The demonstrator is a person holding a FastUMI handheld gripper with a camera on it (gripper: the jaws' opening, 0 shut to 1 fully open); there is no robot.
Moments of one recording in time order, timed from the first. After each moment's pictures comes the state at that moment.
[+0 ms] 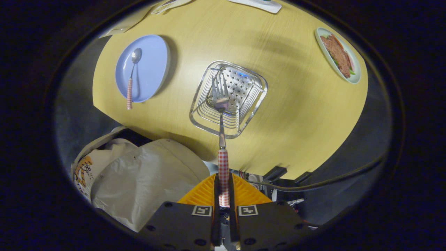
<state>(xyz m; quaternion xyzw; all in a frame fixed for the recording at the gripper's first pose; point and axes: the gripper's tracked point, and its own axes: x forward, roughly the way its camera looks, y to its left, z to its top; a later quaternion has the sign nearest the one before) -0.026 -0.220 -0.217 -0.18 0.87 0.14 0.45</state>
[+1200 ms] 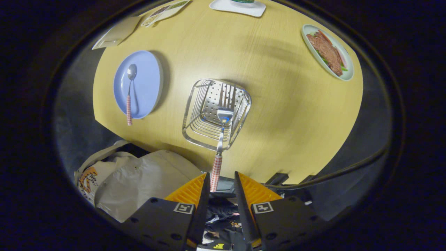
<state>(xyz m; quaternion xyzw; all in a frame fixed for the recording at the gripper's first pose) -0.005 -0.216 -0.223 -0.13 0.84 0.12 0.51</state>
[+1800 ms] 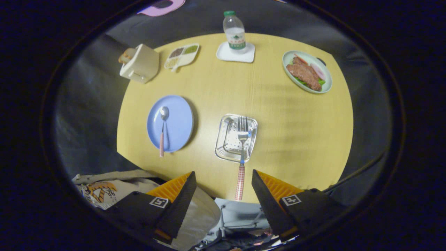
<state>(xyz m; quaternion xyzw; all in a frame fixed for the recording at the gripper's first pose) 0.015 -0.168 -0.179 0.01 0.66 0.13 0.74</state>
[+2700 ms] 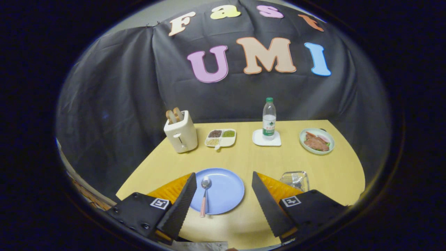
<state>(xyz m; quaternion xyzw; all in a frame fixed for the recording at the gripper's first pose) 0.012 0.009 -0.159 0.03 0.30 0.15 0.94</state>
